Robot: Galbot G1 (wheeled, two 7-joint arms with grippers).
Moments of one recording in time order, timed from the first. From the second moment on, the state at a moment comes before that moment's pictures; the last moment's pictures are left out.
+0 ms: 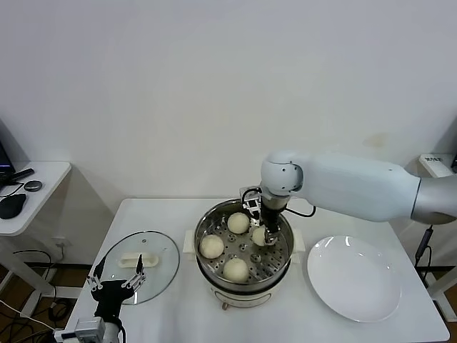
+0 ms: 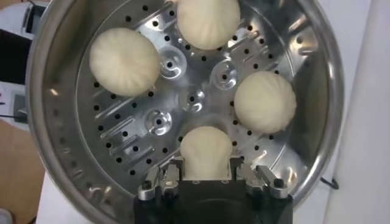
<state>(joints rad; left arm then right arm) 1.69 -1.50 -0.66 -2.20 -0.03 0.18 -0.06 0.54 1.03 -1.34 1.48 0.31 -0.69 -1.11</state>
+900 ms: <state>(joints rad) 1.70 -1.52 -0.67 -2.22 -0.05 0.18 -0.05 0.41 0.76 -0.96 1.55 0.45 -0.61 -0.92</state>
